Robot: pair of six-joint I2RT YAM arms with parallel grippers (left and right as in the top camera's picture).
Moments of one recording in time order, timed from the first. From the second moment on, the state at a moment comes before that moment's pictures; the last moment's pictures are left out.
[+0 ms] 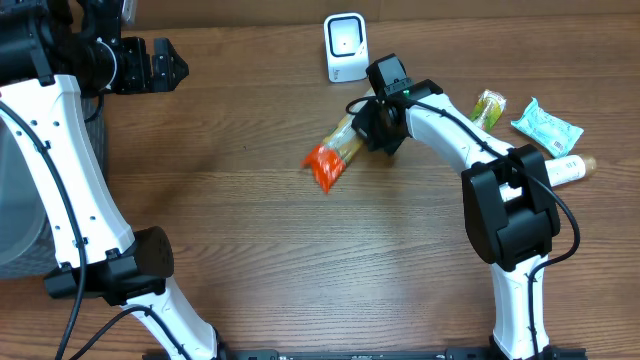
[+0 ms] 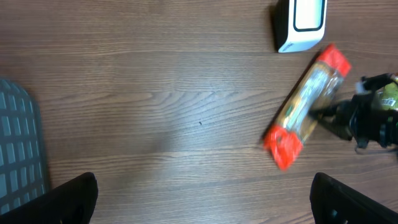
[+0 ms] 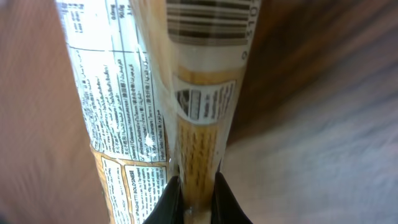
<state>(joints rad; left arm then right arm) 0.26 2.01 2.61 -1.69 0.32 0.16 0.41 2.24 1.71 -0.76 -0.30 0.99</state>
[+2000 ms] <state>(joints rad) 0.26 2.01 2.61 -1.69 0.32 0.16 0.25 2.06 1.34 -0.75 -0.69 0.08</state>
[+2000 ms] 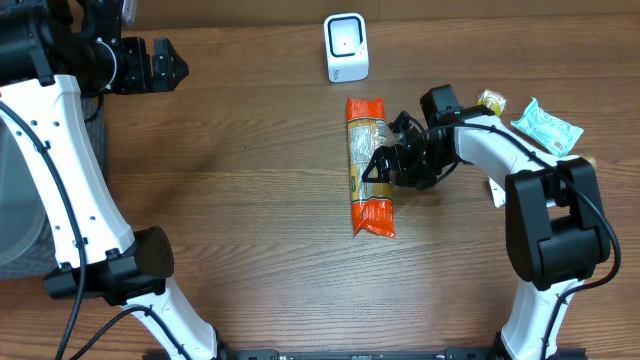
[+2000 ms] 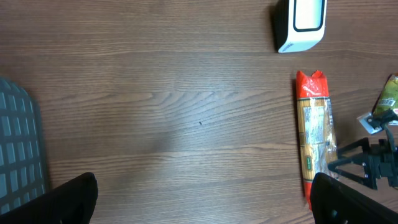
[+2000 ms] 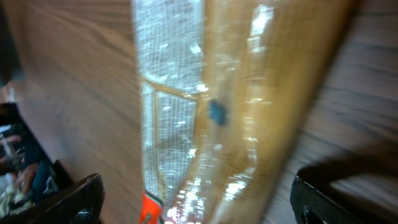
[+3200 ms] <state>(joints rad) 0.26 2.01 2.61 -1.69 0.32 0.16 0.29 2.01 1.29 -0.73 -0.51 0.16</state>
